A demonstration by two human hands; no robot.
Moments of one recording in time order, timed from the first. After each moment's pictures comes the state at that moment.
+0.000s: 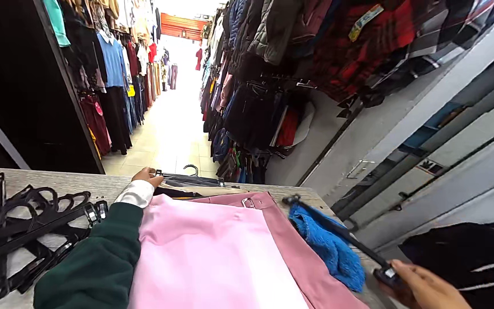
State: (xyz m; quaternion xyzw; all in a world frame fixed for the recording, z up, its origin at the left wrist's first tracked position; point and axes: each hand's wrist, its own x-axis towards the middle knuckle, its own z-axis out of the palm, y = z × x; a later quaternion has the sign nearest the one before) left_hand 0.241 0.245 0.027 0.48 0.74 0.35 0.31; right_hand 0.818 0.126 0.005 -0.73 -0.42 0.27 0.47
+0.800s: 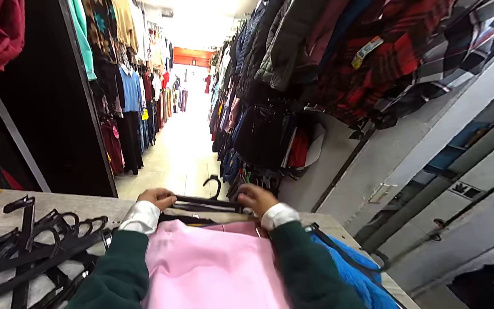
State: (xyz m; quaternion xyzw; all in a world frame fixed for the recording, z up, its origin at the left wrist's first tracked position) left_hand 0.223 0.220 0.060 0.58 0.68 0.37 0.27; right_hand 0.548 0.322 0.064 -0.49 -0.83 0.19 0.20
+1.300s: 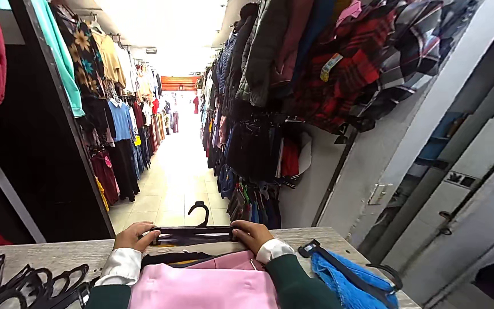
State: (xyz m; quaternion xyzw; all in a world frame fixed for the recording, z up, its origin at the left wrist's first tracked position) left_hand 0.229 0.224 0.051 0.60 0.67 0.42 0.15; right_hand 0.560 0.317 0.041 -0.45 -0.83 0.24 0.22
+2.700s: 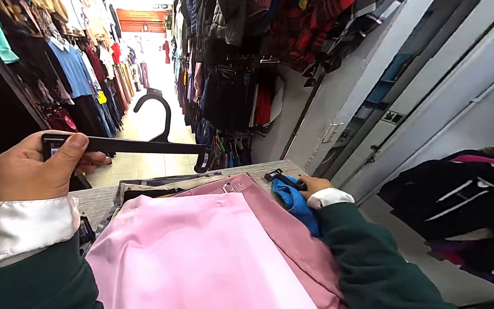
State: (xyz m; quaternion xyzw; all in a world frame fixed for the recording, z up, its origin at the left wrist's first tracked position) left_hand 0.253 0.126 0.153 0.52 0.48 0.69 0.16; right_hand 0.759 0.248 0.033 -0.75 -0.65 0.11 0.06
